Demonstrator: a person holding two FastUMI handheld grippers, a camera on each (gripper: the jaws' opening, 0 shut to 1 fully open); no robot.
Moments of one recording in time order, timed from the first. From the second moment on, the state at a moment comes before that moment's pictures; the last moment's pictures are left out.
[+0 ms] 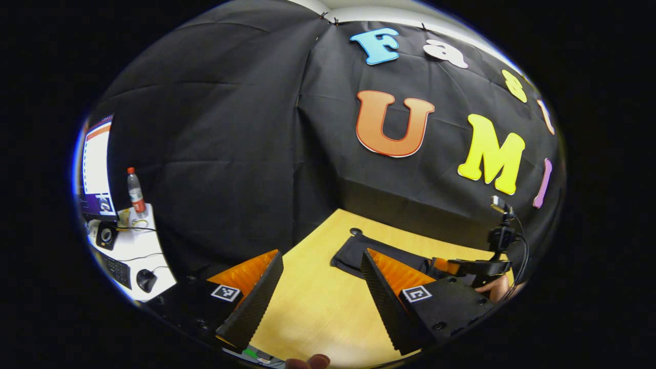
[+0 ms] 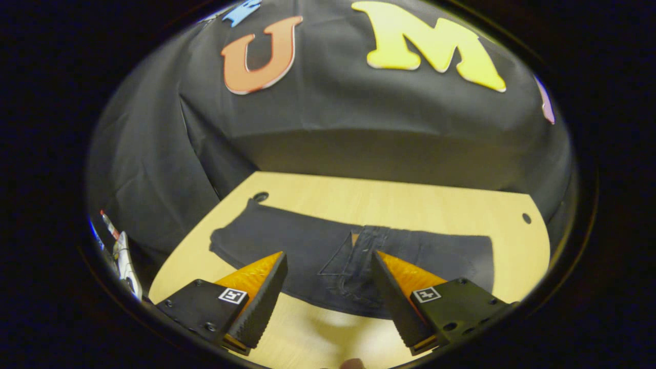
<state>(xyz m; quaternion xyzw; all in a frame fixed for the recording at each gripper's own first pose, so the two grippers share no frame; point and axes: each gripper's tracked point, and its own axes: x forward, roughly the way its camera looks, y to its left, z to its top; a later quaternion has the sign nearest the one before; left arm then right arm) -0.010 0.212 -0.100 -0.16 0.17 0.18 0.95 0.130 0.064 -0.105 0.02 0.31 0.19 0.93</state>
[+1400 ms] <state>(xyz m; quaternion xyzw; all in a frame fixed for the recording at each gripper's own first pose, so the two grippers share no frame) 0.174 0.211 -0.310 -0.67 0.23 0.16 0.69 0.068 -0.206 -0.026 -0.05 0.29 0.06 0.95</state>
